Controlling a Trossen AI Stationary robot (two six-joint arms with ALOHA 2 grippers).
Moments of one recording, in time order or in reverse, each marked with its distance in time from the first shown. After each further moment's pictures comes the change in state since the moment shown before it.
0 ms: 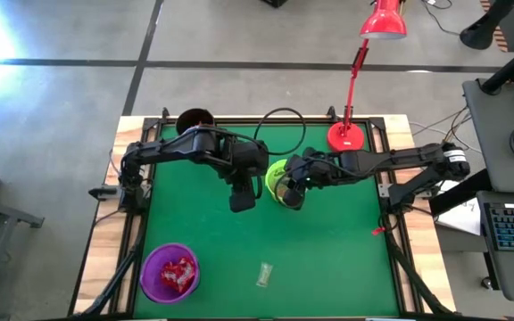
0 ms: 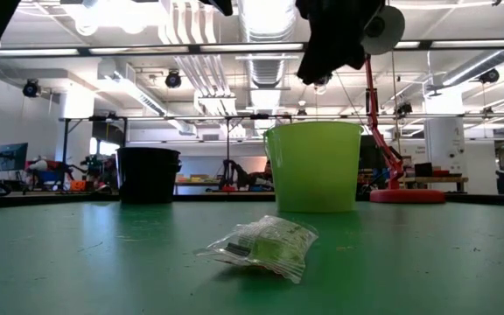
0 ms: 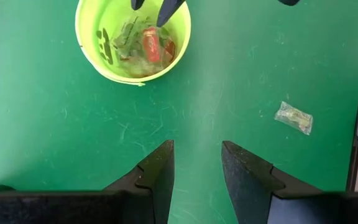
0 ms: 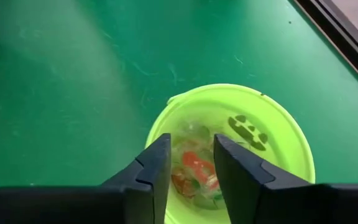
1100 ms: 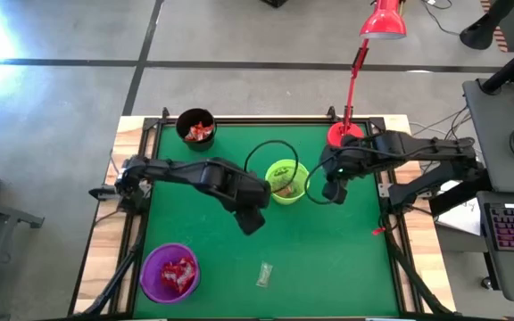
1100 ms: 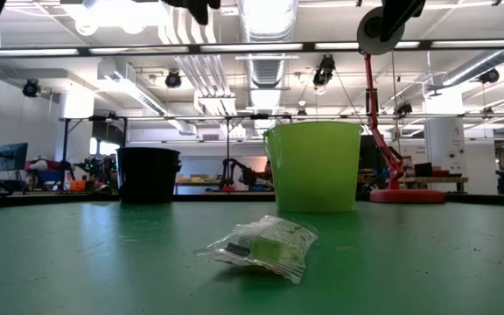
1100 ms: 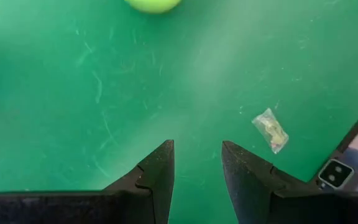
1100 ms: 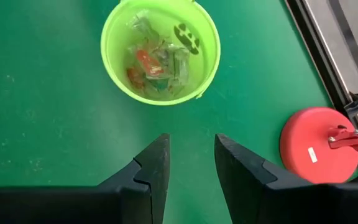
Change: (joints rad) left arm -0.156 0.006 -0.162 0.030 -0.050 -0.618; right arm 0.032 -0.125 0.284 -0.714 0.000 0.012
